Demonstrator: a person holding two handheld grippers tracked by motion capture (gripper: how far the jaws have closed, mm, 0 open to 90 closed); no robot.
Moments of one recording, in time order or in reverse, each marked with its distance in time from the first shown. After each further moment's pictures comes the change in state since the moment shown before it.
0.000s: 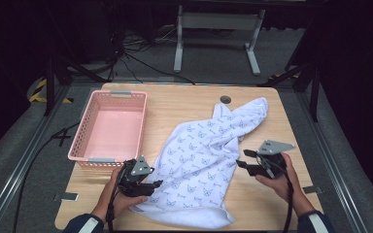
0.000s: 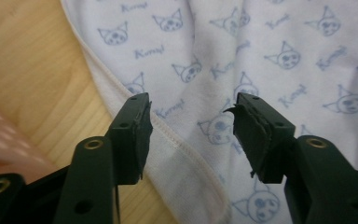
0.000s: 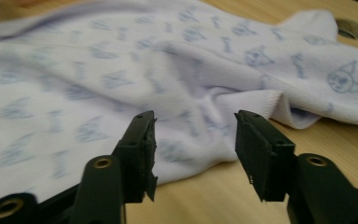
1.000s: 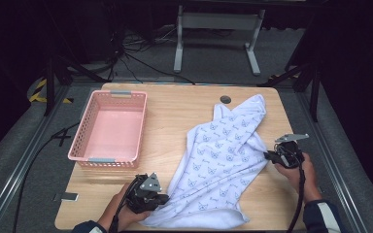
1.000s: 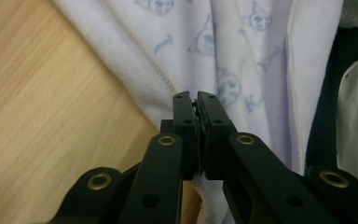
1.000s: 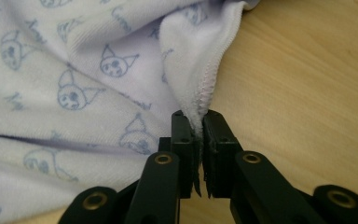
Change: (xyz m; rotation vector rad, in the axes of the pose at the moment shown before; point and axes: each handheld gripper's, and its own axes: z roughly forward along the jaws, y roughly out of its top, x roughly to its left) left arm -0.039 0.000 0.000 0.054 -0.245 0.082; right arm -0.066 -0.042 -0.016 0.234 -0.196 0.238
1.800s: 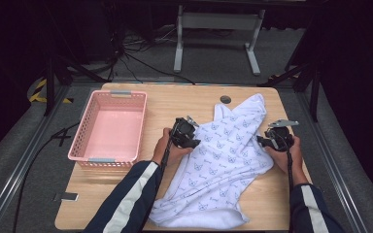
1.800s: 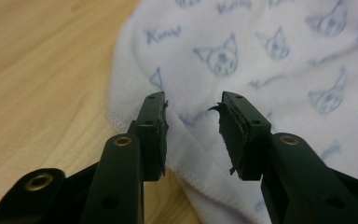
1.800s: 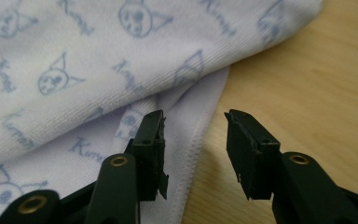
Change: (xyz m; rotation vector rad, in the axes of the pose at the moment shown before) left arm 0.122 0.137 0.102 0.045 0.237 -0.091; right arm -0.028 0.038 0.058 -0.100 -0.104 0.012
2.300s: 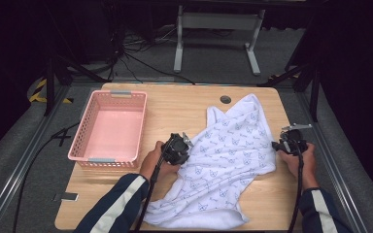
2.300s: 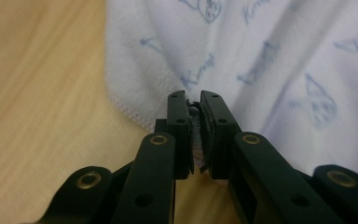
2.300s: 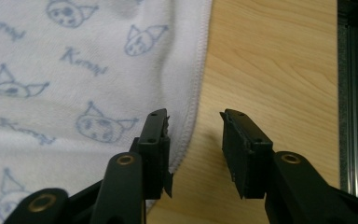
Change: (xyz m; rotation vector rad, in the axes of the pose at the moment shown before) left arm -0.031 -0.049 -0.040 0.124 -0.045 0.085; right arm -0.032 -0.027 -0.025 0.109 -0.104 0.135
